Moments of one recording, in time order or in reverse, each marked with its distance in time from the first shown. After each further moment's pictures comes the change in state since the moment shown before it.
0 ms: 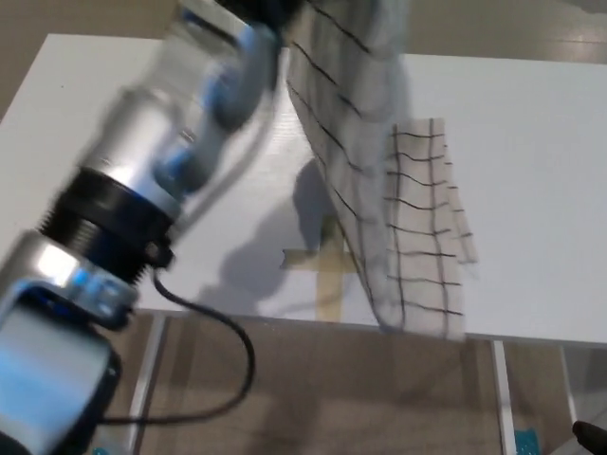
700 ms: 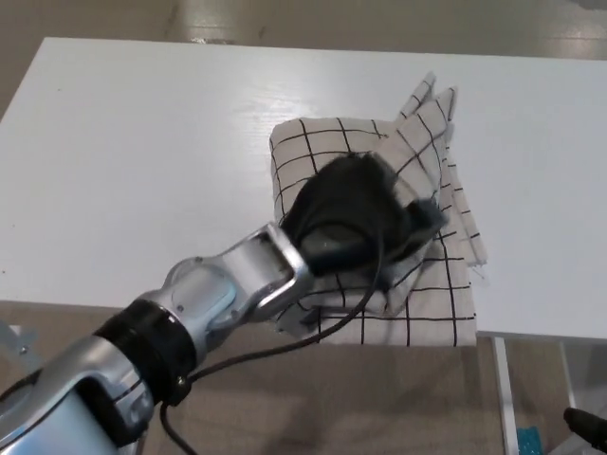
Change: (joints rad) left_arm 0.208 -0.017 -0.418 0.275 0.214 -0.095 -0.005; right_arm -0.036 -0.016 0.010 -0.003 -0.001 -0.005 0.015
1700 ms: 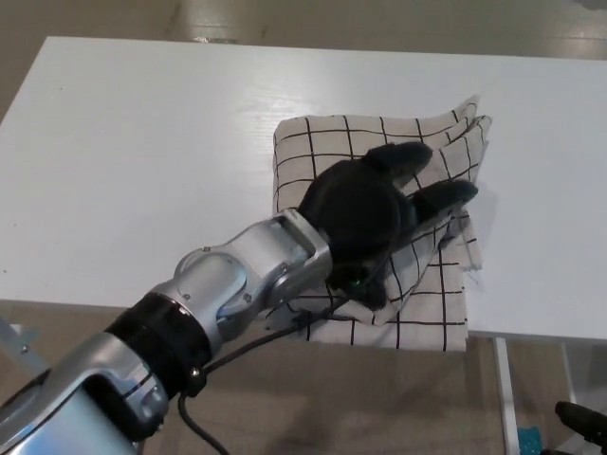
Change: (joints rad) left_arm -0.004 -0.047 0.143 -0.119 -0.132 0.041 -0.436; right_arm -0.012 -0.003 0.010 0.002 -0.001 0.000 0.001
